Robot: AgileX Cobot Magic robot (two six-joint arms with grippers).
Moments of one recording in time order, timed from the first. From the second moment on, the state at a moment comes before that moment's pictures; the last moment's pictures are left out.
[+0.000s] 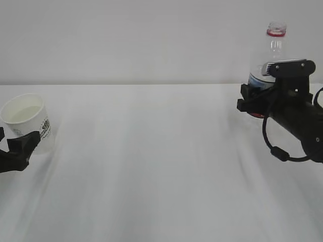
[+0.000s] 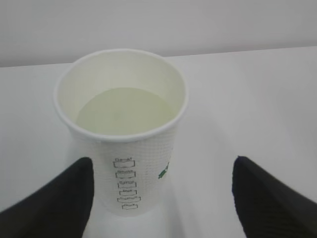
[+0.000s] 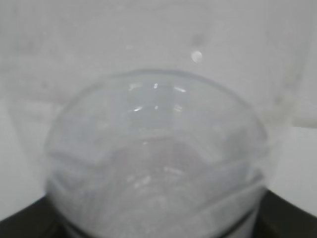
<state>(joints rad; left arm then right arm) -0.07 1.75 -0.23 0.12 -1.15 -0.08 0.17 1.99 -0.76 0.07 -0.86 -0.06</state>
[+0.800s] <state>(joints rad) -0.07 1.75 -0.23 0.13 -1.15 -0.08 0.17 2.15 -0.82 0.07 -1.02 -0.06</state>
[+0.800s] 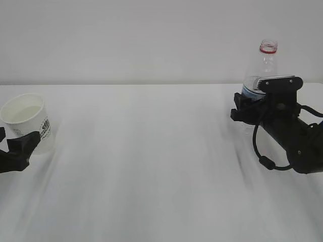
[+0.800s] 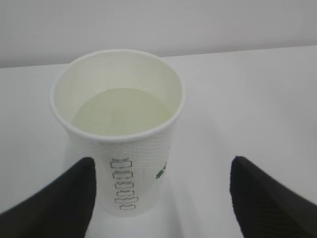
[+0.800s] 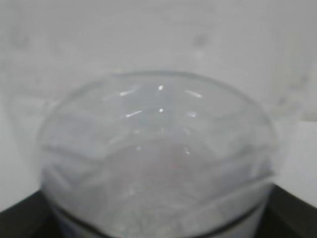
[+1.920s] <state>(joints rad) -0.07 1.75 -0.23 0.13 -1.15 -0.08 0.17 2.00 -0.61 0.08 -1.14 0.00</state>
